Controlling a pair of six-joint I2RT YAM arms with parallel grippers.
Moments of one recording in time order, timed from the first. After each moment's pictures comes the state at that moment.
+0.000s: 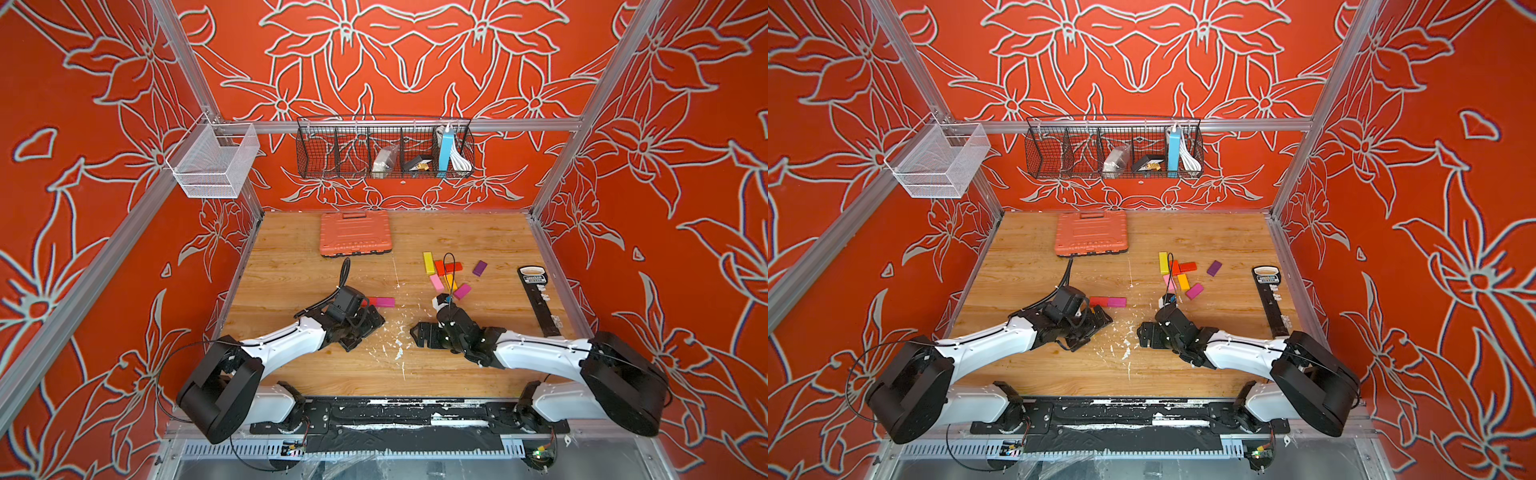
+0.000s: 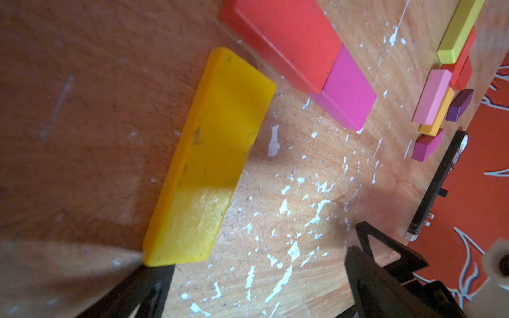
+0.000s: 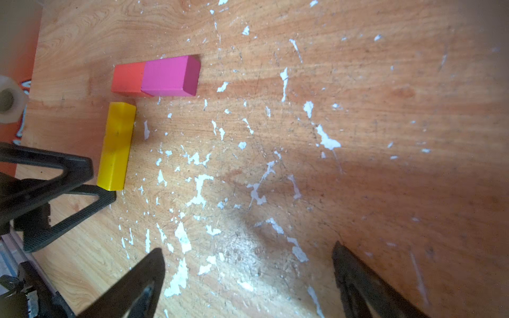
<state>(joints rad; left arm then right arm) -0.54 1.32 0.58 -0.26 0.23 -1.15 0.89 1.33 0.48 0.03 0.02 0.81</state>
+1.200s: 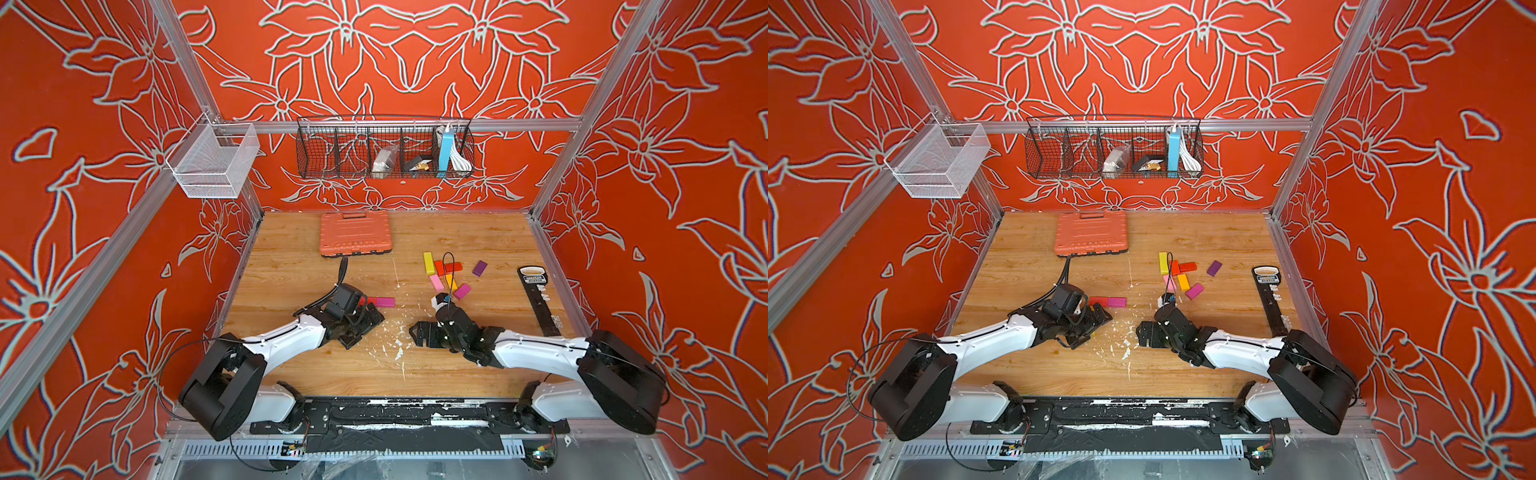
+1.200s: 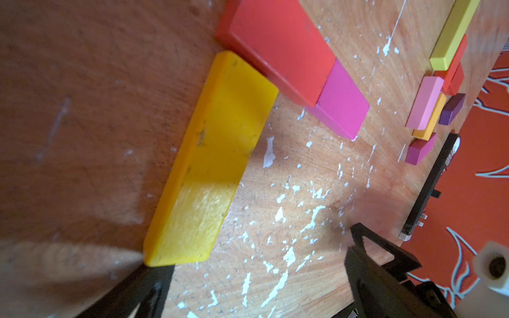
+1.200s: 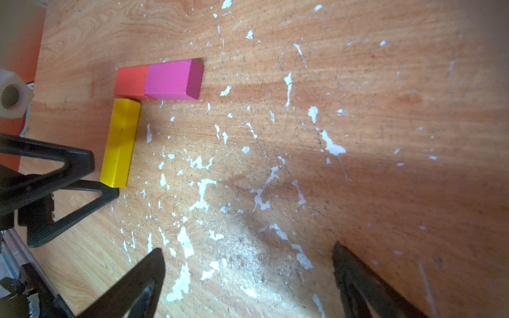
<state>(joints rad) -0.50 1.33 0.59 -0.24 0.25 -1.13 0.89 1.35 0.48 0.05 0.02 0.81</state>
